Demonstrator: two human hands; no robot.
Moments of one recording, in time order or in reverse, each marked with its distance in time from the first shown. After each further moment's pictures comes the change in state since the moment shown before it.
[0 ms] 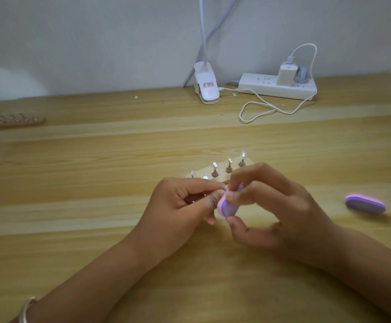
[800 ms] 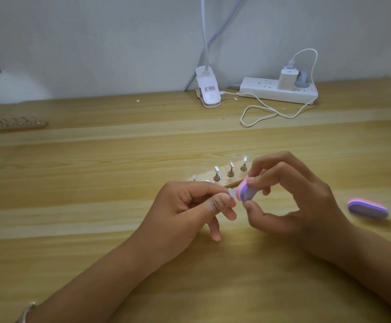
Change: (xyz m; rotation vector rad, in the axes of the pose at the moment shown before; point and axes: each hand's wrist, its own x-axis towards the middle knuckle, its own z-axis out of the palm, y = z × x) left_hand 0.000 0.006 0.000 -0.129 -0.044 -0.079; right_hand 0.001 0.003 -0.011 -0.012 0.100 0.094
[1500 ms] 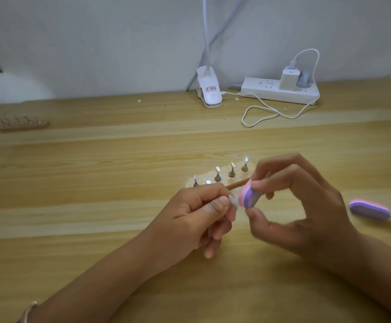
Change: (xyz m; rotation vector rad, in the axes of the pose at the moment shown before) left_hand -0.003 0.004 0.000 -0.076 -0.187 -0.145; right_hand 0.000 -0.008 0.000 0.036 0.044 -0.051
